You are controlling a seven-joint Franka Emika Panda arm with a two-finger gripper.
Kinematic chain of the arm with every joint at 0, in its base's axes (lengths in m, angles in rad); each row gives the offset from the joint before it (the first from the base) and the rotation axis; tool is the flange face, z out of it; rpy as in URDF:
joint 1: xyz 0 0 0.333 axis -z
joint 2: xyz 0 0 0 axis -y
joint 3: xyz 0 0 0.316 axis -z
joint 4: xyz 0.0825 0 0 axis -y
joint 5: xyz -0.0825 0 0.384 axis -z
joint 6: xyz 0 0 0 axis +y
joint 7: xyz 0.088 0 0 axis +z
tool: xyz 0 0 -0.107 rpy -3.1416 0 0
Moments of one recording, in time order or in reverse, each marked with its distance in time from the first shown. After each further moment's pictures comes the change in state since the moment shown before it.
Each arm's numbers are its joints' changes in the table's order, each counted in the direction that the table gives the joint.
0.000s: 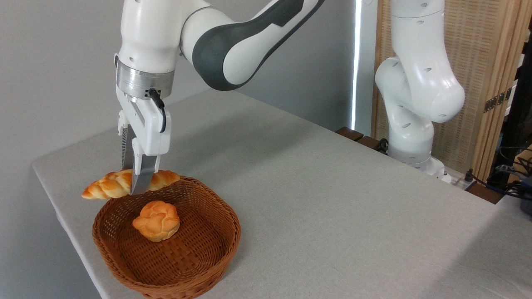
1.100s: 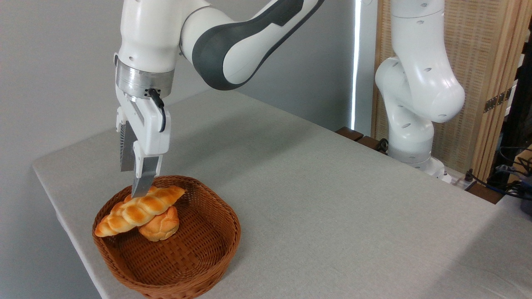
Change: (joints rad) arm 0.000 0.000 0.000 0.002 0.000 0.000 0.000
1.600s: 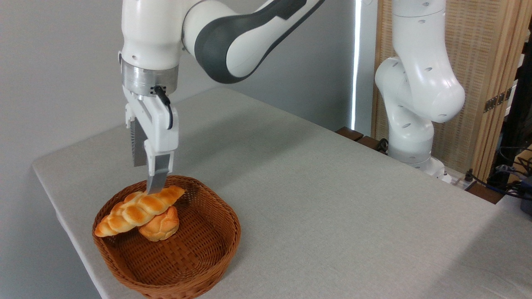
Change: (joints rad) arm -0.007 0.027 -0.007 0.011 0.000 0.142 0.003
